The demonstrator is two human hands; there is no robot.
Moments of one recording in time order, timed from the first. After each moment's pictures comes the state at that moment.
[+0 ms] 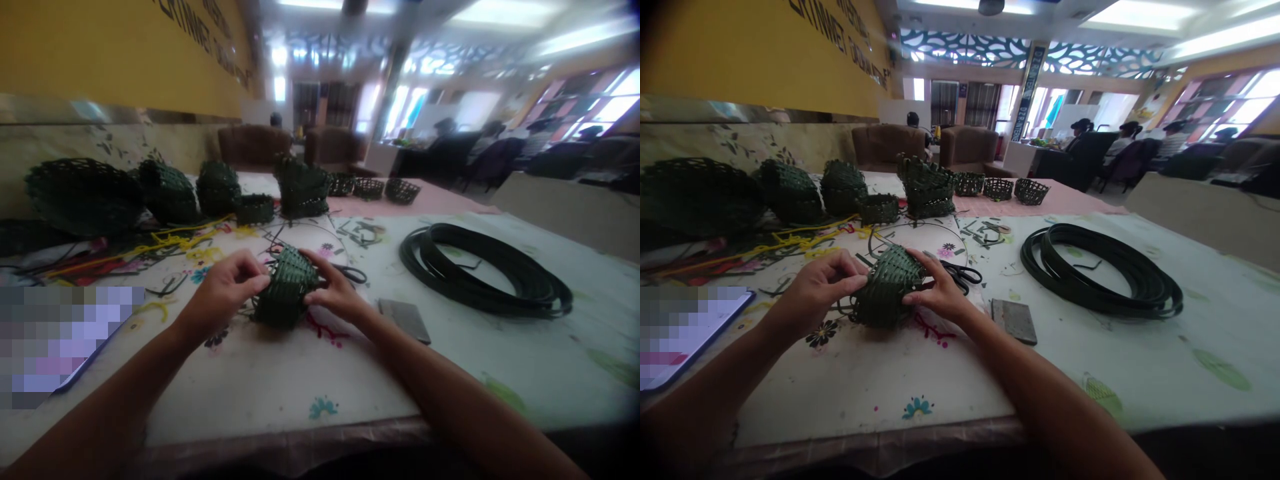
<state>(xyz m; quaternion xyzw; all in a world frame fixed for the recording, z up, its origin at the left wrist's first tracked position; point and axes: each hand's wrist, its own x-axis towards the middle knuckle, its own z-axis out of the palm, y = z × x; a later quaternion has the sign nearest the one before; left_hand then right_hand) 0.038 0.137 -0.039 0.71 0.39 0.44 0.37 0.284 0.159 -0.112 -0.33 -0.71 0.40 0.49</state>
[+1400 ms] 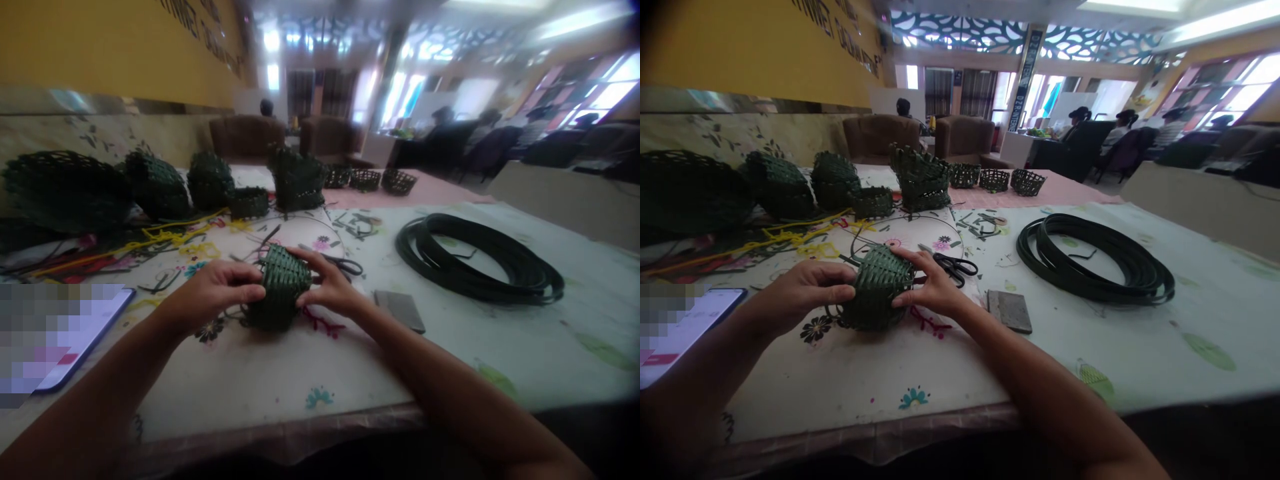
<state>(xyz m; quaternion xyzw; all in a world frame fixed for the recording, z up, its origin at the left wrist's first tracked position) 0.031 0.136 -0.024 0.73 0.39 0.28 0.48 0.283 0.154 -0.103 -0.30 -0.73 0.41 0.46</state>
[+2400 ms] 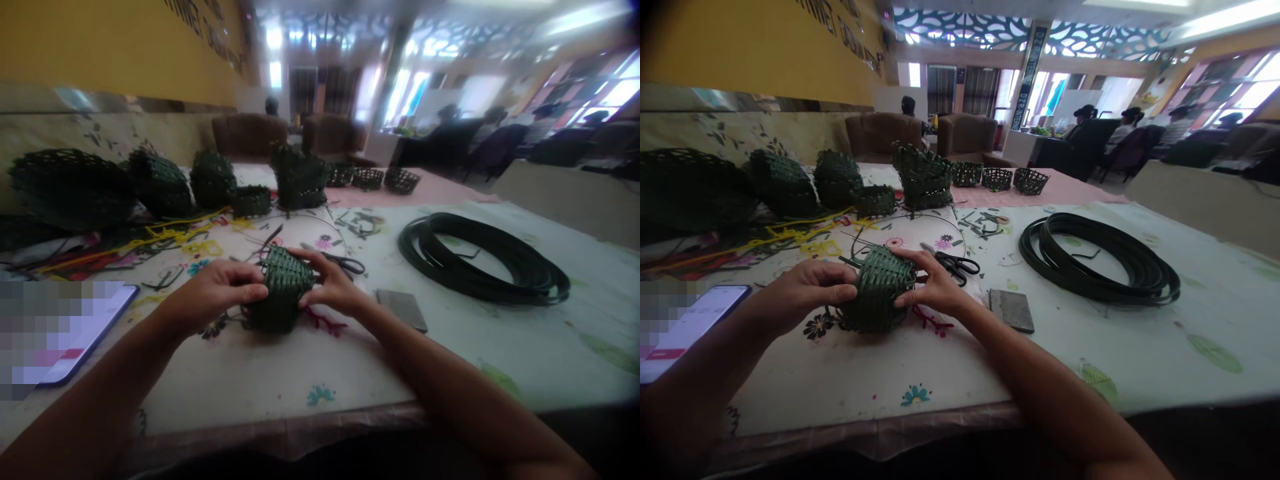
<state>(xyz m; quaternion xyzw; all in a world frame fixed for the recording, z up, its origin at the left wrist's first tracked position) 0.031 0.130 -0.020 0.73 0.40 0.26 0.49 0.279 0.151 -0.101 -0.28 -0.70 0.46 0.47</state>
